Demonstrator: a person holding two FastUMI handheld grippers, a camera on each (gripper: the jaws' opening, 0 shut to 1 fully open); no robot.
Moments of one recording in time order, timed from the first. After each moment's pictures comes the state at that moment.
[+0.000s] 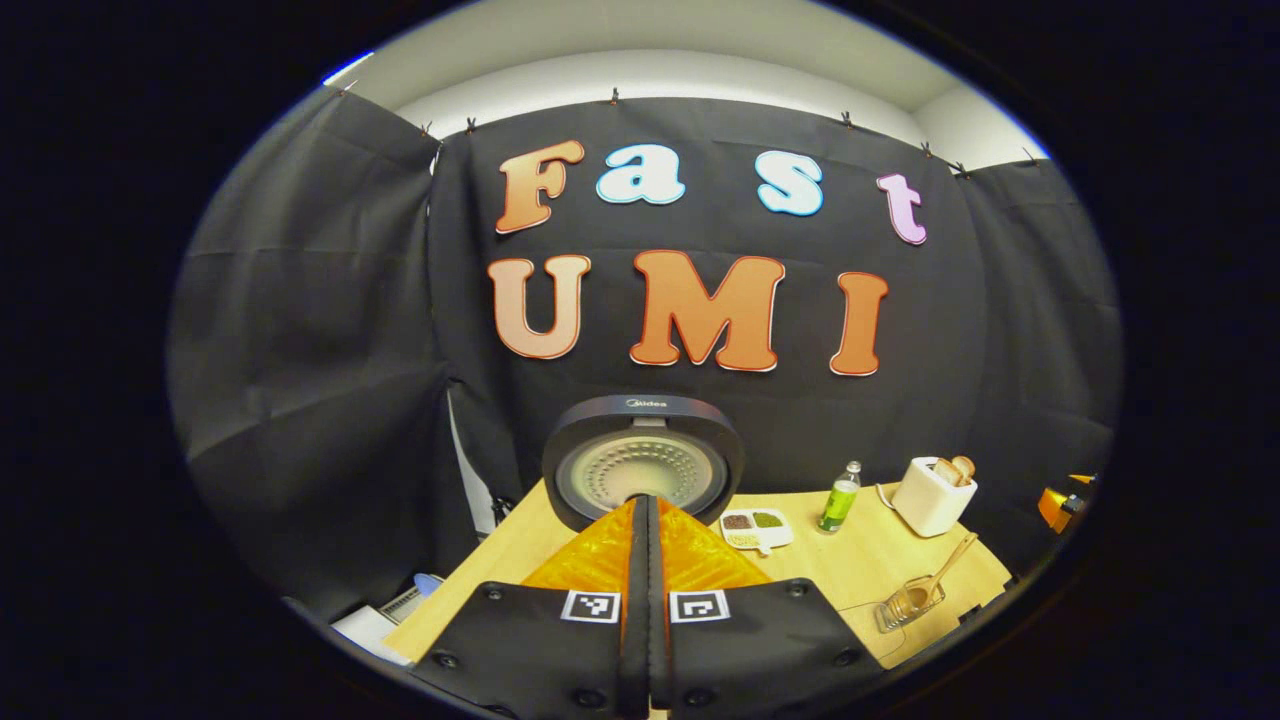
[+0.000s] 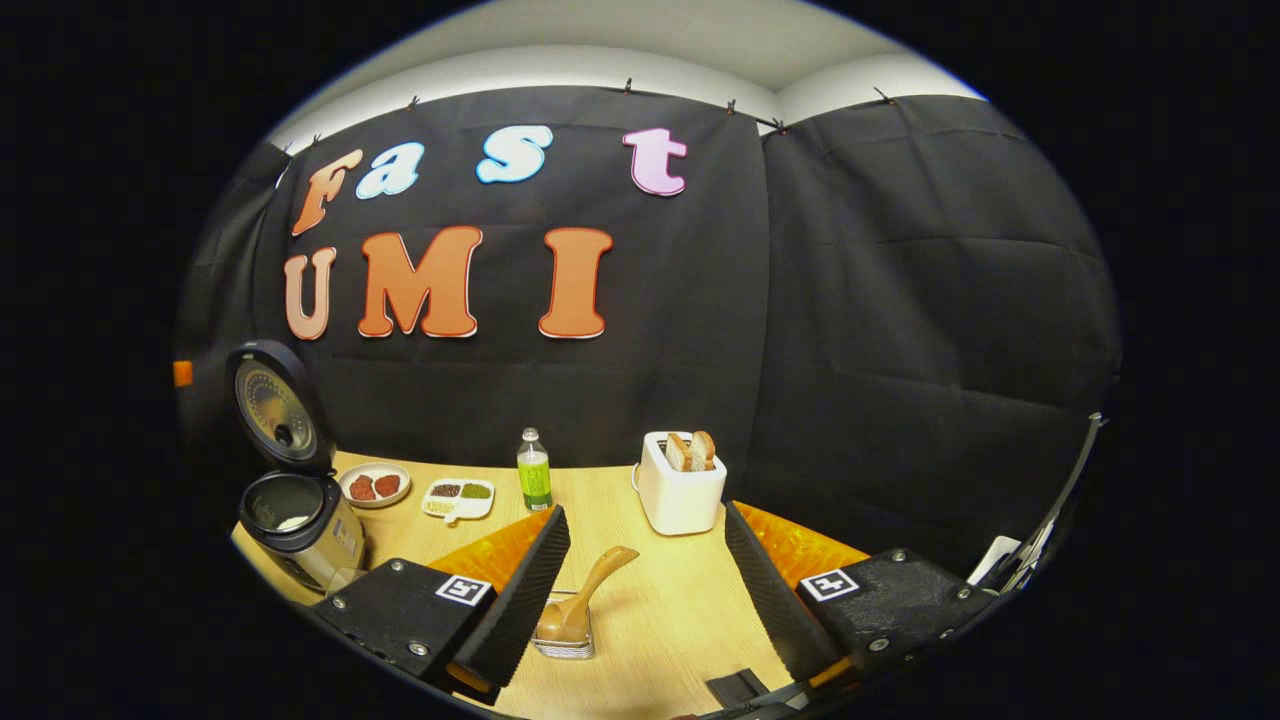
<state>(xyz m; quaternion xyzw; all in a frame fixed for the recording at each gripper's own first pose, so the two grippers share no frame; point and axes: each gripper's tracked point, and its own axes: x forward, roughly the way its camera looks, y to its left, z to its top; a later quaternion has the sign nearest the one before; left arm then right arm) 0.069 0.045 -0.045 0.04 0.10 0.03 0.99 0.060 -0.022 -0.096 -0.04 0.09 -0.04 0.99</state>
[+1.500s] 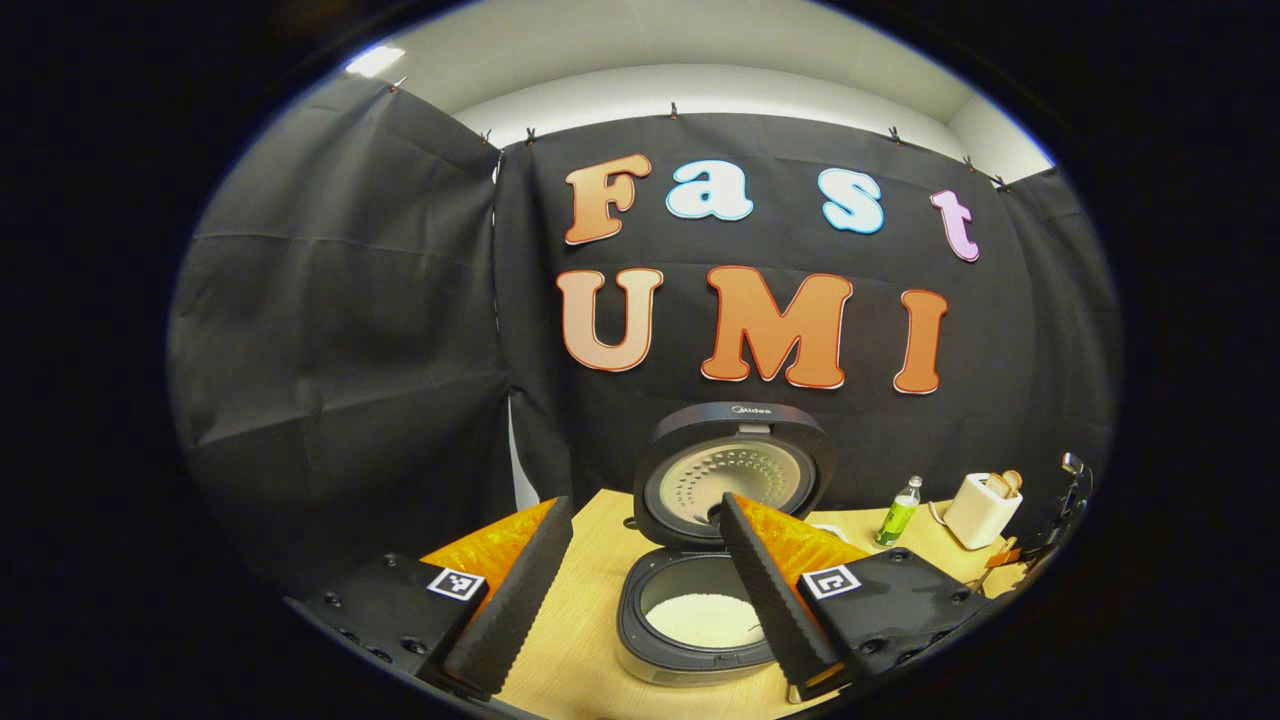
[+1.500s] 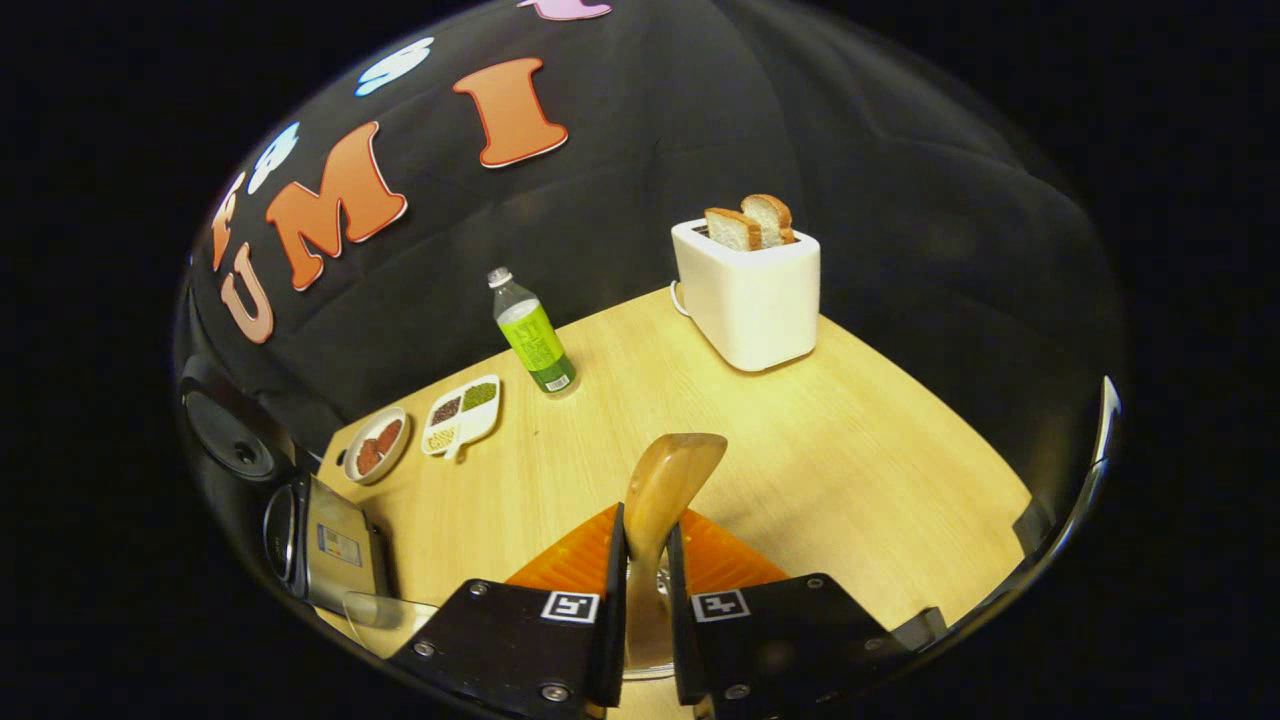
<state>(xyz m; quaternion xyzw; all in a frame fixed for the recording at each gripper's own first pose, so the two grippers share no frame) 0.066 0.125 -0.056 0.03 0.08 0.09 0.99 0.167 0.034 -0.284 0.12 0.32 -0.01 0.94</state>
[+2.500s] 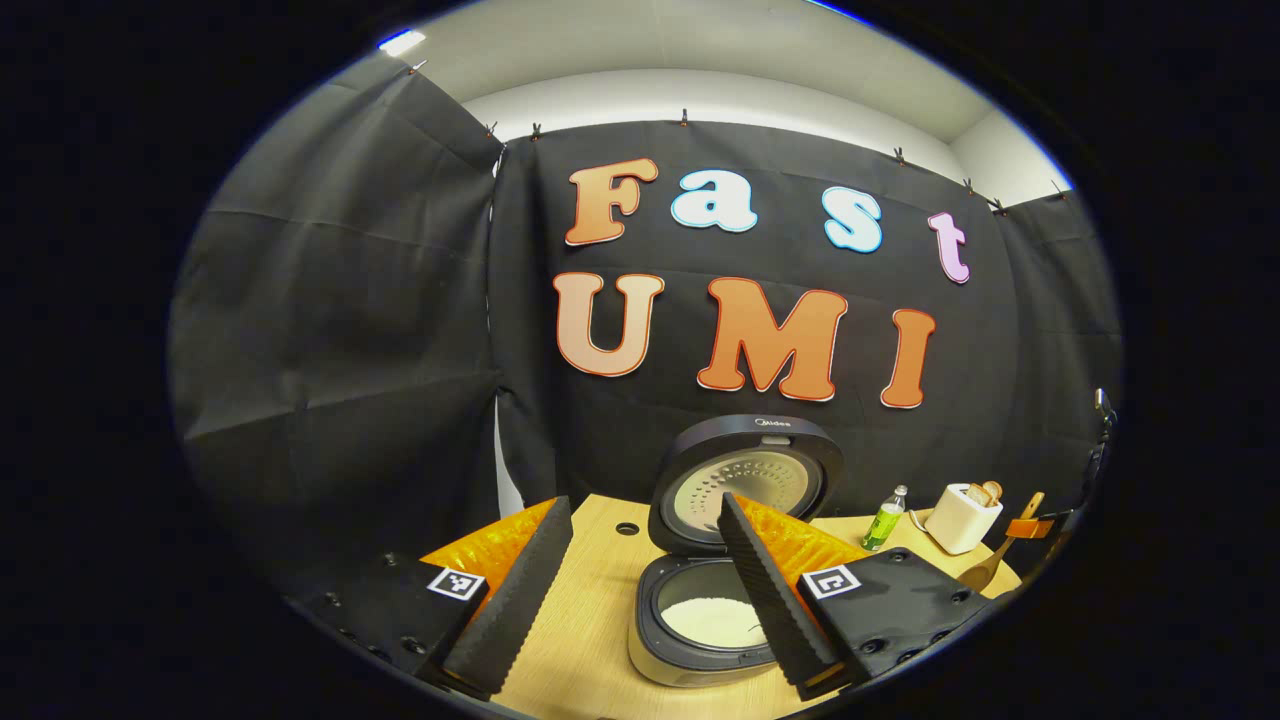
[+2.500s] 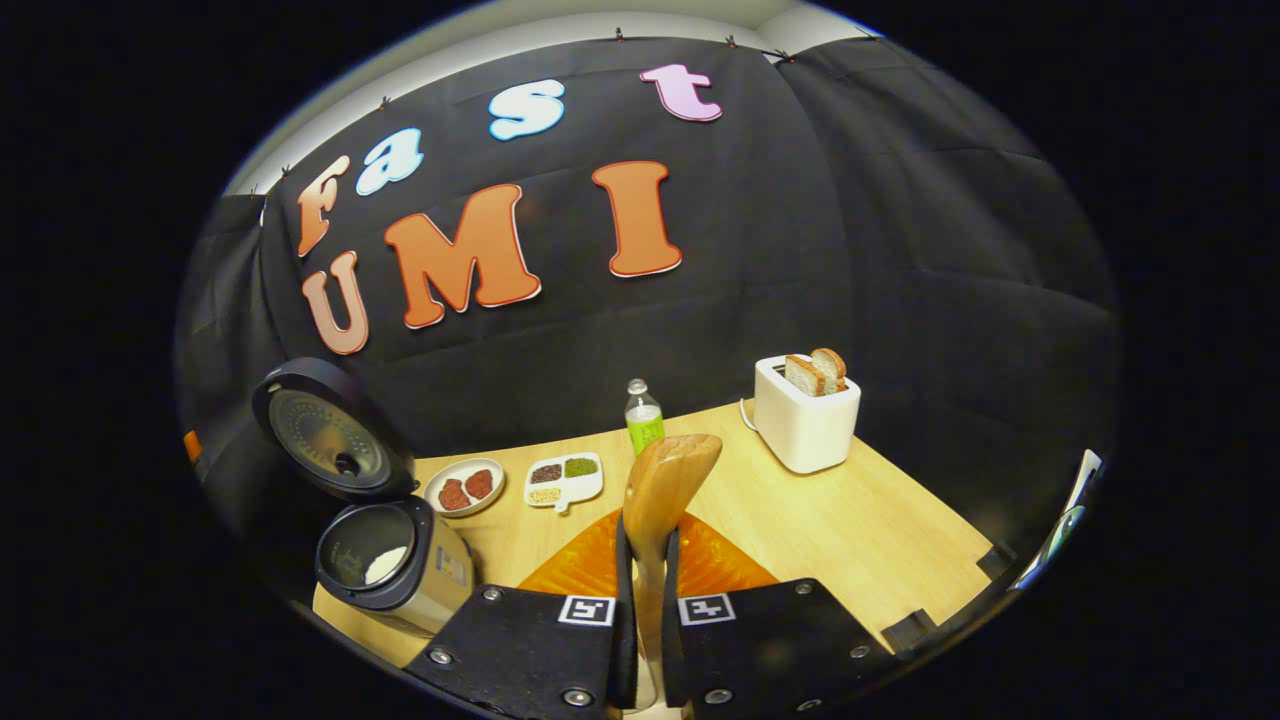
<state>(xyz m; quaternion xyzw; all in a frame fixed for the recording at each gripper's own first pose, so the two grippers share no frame) 0.058 0.169 -0.046 0.01 0.07 0.05 1.00 0.080 0.143 -0.131 0.07 0.18 0.04 0.98</state>
